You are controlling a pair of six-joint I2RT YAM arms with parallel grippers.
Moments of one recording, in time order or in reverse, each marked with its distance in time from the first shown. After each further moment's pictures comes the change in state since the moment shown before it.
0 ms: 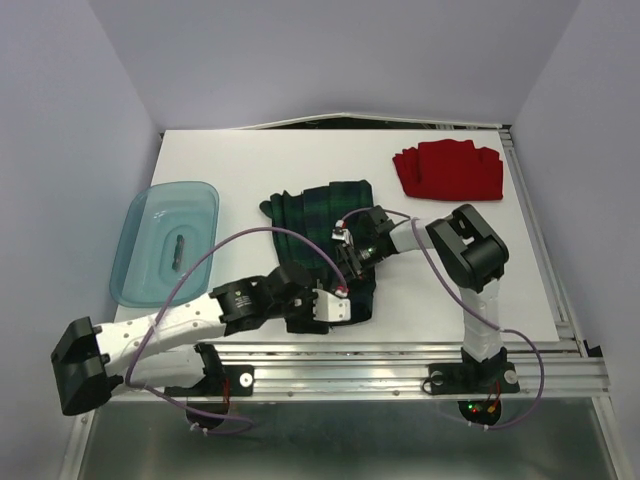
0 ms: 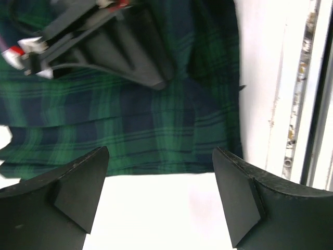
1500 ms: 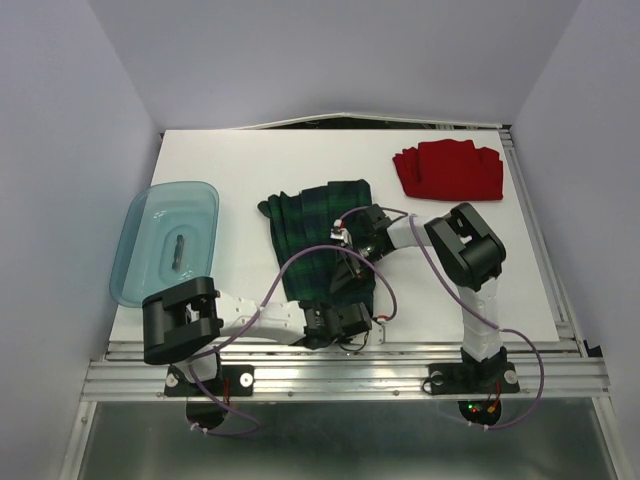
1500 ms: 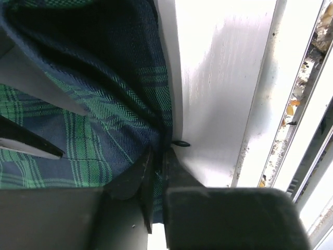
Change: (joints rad) left arm -0.306 0.618 0.135 0.062 -0.361 -0.262; right arm 0.002 0.039 0.072 -0.128 -0.006 -0.071
